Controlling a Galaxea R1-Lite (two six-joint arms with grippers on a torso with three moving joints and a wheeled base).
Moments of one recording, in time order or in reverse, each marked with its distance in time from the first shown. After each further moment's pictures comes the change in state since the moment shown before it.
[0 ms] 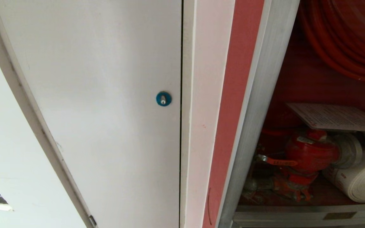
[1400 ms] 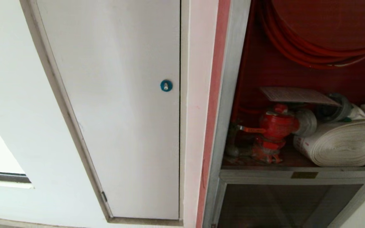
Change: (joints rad) left arm 0.000 0.000 0.000 0.000 -0.001 -0.001; right arm 0.000 0.000 0.000 0.000 0.000 0.000
